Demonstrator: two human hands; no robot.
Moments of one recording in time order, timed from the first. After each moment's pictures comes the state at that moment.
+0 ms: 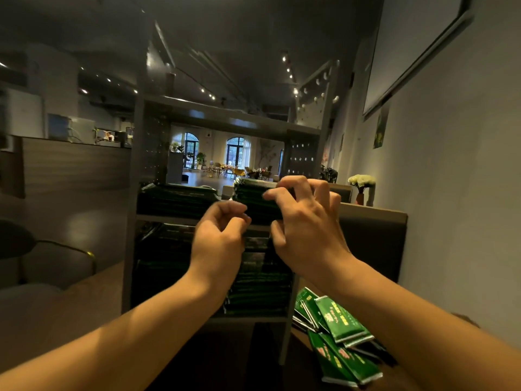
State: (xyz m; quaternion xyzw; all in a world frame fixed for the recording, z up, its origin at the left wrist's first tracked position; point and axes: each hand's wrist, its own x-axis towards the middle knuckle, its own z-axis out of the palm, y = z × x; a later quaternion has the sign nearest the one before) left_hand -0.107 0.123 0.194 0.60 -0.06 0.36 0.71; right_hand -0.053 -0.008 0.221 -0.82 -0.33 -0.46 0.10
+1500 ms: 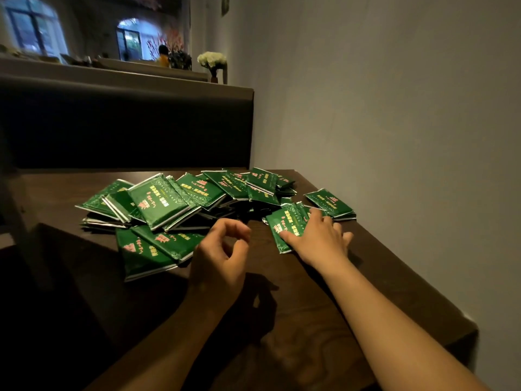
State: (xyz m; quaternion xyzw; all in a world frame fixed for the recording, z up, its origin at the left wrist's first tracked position) left_hand -0.007 -0.147 -0.054 0.72 -0.25 0.17 0.63; right_hand -0.001 -0.337 -0.030 -0.95 0.27 -0.10 0.12
